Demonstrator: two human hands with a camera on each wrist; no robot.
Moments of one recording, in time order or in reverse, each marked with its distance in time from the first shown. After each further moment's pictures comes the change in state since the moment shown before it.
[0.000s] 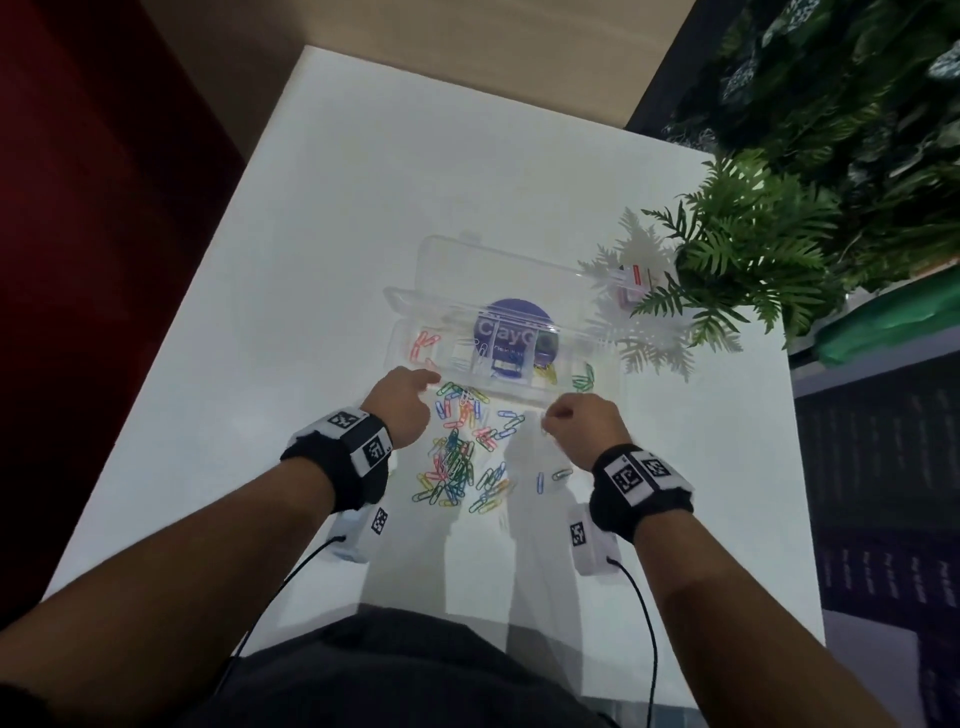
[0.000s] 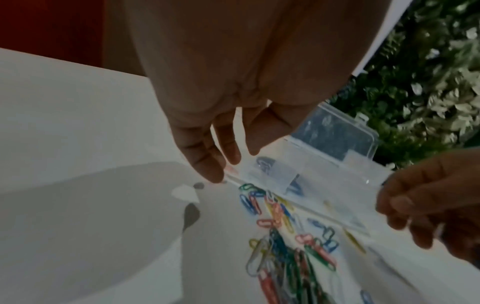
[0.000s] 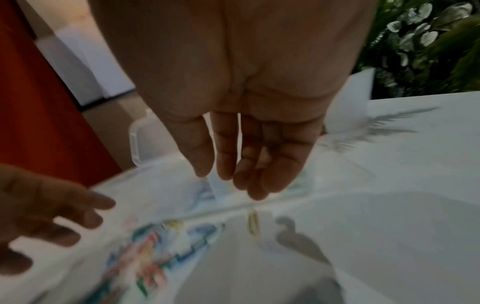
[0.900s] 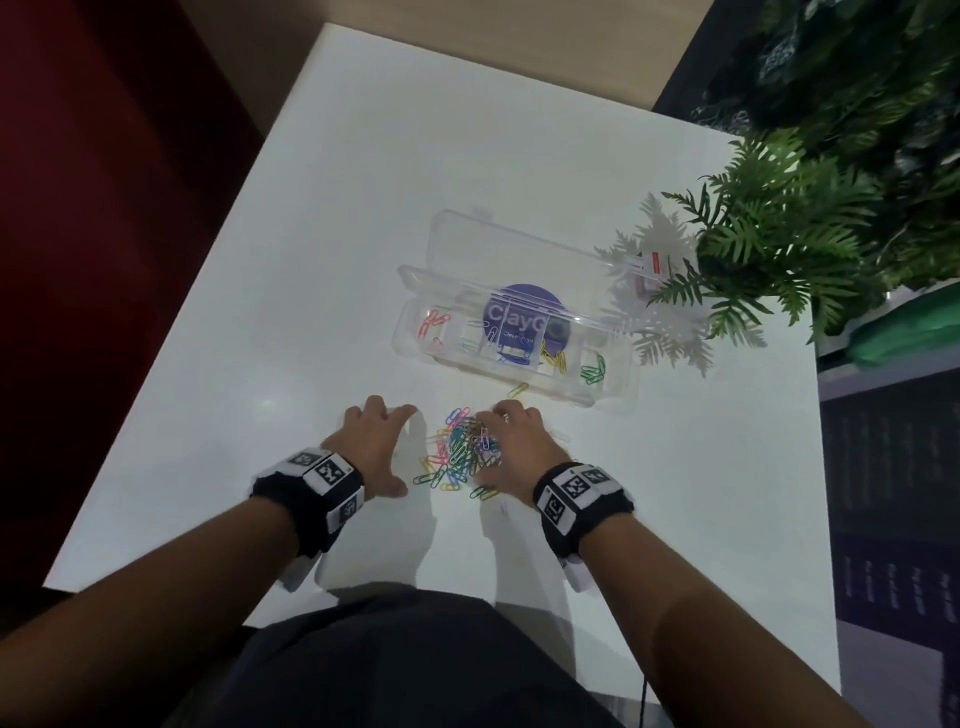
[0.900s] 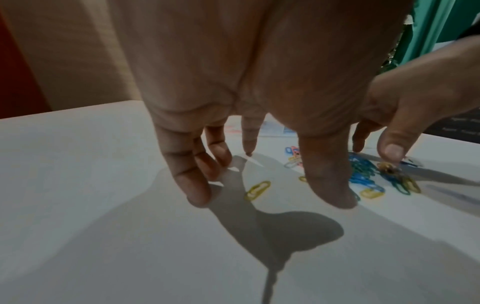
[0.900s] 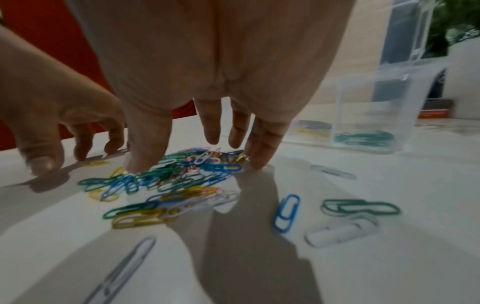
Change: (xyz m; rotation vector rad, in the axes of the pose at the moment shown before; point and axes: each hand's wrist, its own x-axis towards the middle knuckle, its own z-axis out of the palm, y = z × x) left_hand -0.040 -0.053 0.025 0.589 -0.103 -0.018; right_hand -0.011 -0.009 0.069 -0.284 -0.212 -0.415
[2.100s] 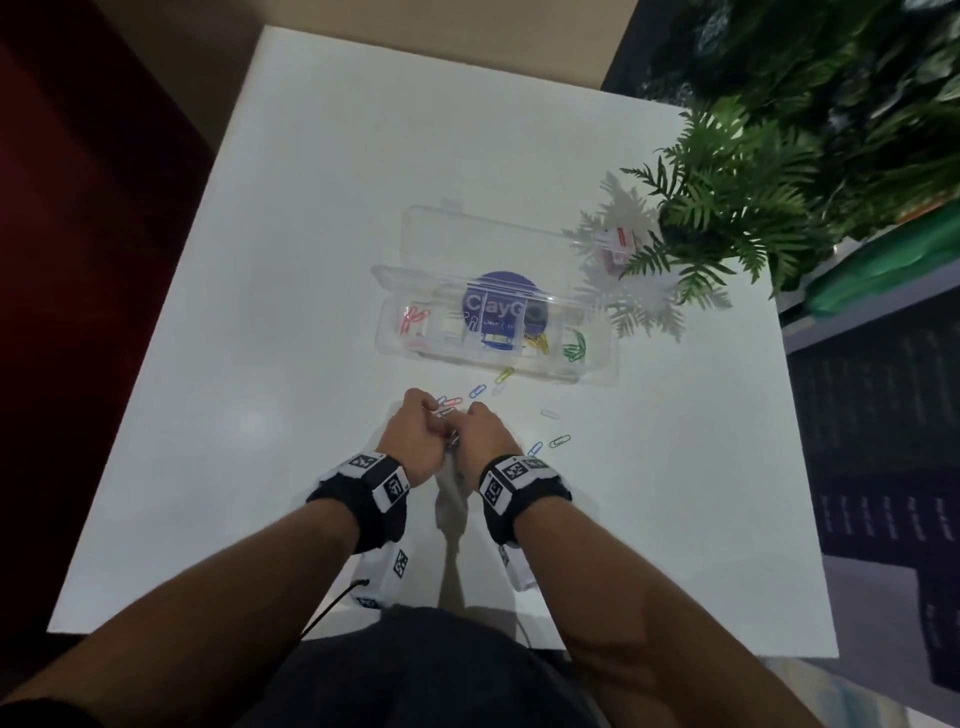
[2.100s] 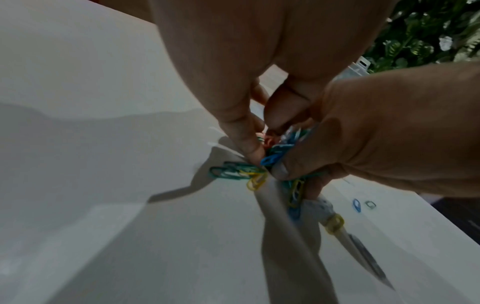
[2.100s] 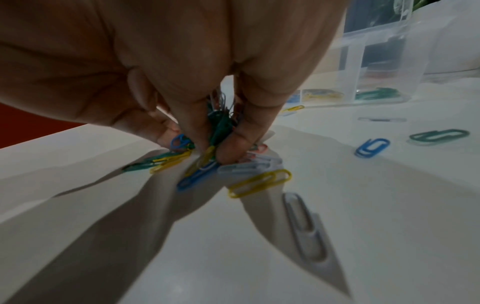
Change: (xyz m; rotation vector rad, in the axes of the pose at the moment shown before) left_hand 0.018 0.043 0.020 -0.858 0.194 0.043; right_hand 0.009 -0.057 0.025 0.201 0.084 0.252
